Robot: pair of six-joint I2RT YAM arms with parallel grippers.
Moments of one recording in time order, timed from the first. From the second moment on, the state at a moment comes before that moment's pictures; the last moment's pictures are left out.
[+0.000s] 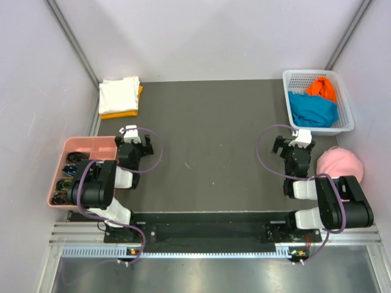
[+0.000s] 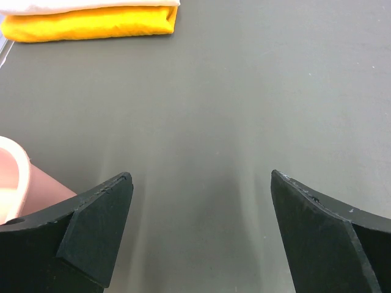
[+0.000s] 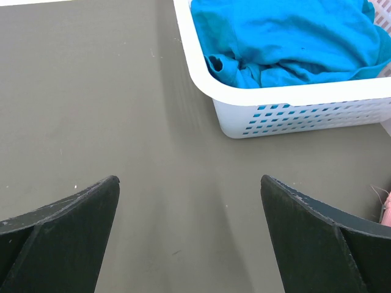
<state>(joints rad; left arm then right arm) -0.04 1.59 0.31 1.05 -0.10 -0.03 0.06 1.36 0.17 1.09 0.26 0.03</state>
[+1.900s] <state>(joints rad) -0.13 1.25 0.63 0.54 -0.17 -0.21 0.16 1.05 0.43 0.58 0.36 0.03</state>
